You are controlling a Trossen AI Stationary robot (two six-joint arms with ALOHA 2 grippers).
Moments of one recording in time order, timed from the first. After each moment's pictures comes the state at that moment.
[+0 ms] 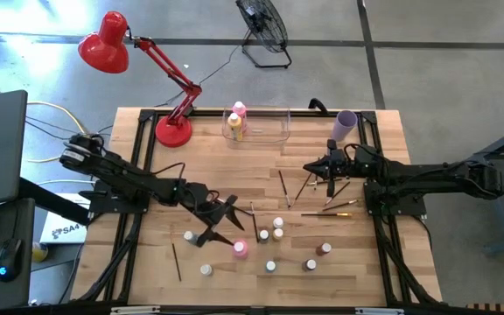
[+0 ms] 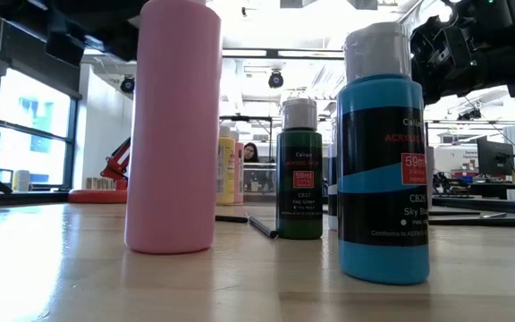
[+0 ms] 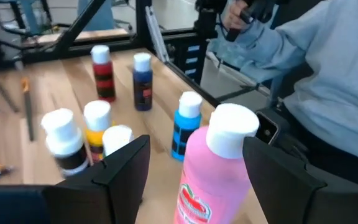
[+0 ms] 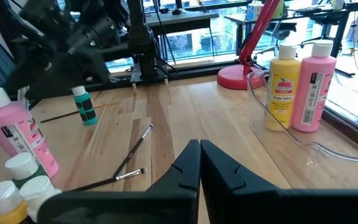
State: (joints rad) left arm -0.24 1.47 0.63 0.61 0.35 0.01; right arm -0.27 0.79 0.19 0.46 -0.17 0.08
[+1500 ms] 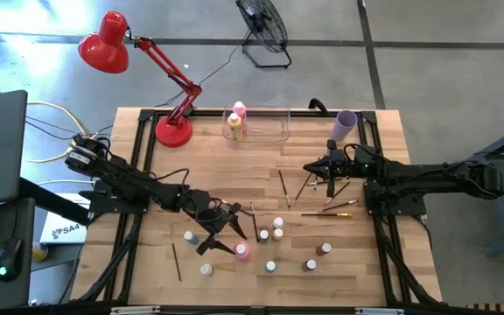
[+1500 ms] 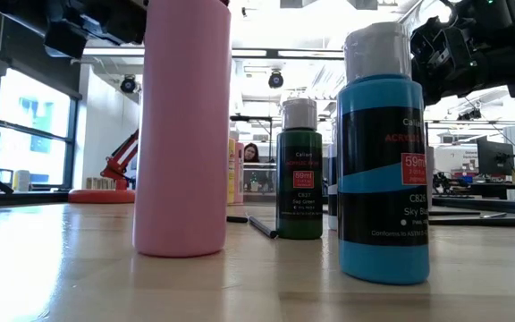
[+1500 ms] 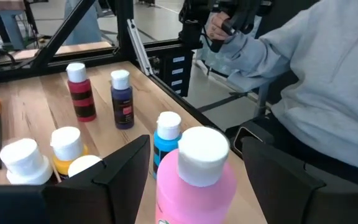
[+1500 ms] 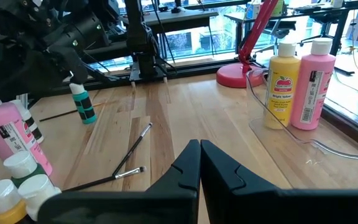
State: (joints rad) left arm -0.30 1.52 0.68 0.66 0.33 0.00; right arm -0.28 0.79 0.19 0.46 -0.16 0.08
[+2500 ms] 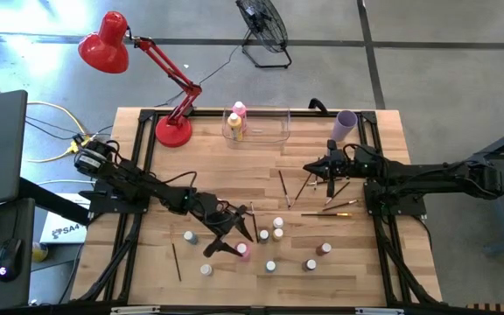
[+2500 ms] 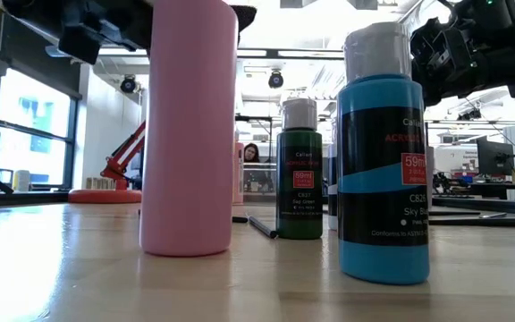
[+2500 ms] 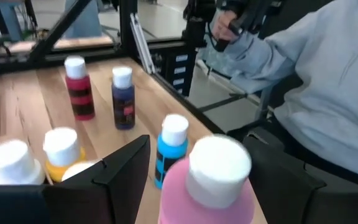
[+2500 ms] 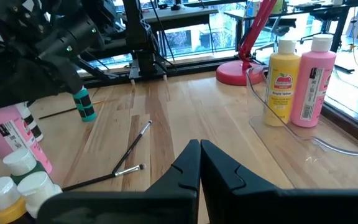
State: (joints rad) left arm -0.30 1.62 0.74 0.68 0.33 -0.03; right arm -0.27 0.79 0.19 0.45 -0.16 0.08
